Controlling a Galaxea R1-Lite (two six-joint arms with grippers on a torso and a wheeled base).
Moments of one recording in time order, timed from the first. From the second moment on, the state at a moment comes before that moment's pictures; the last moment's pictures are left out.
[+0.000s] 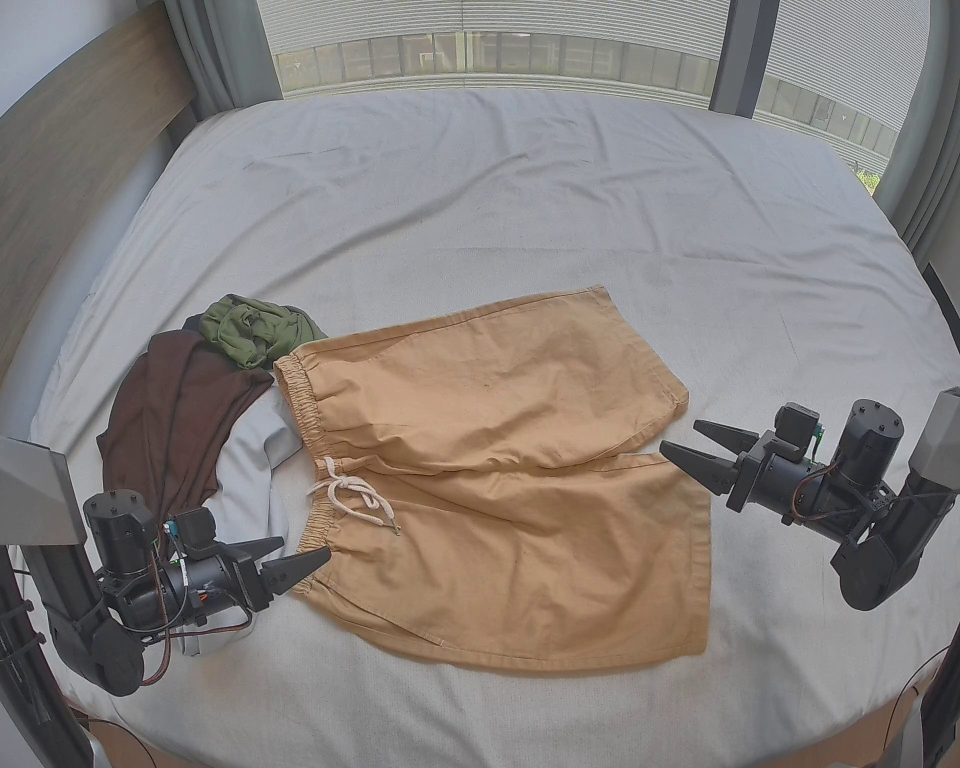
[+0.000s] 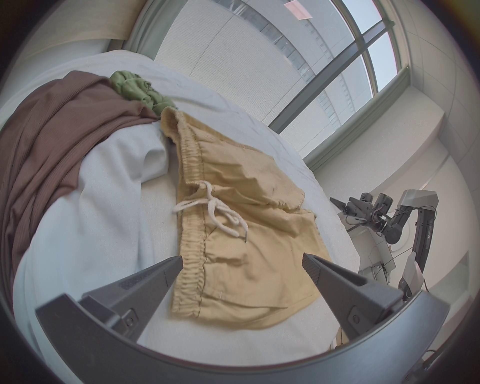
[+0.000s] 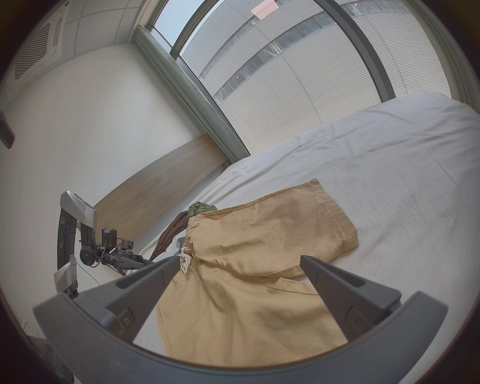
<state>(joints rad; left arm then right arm) -0.07 2.06 -0.16 -1.54 -0.60 -0.27 0.18 2.03 -0.48 -1.54 0.62 0.26</state>
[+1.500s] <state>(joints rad) -0.02 2.32 -0.25 -1.54 -0.60 -0.19 0.18 2.01 -0.47 -1.54 0.62 0.26</state>
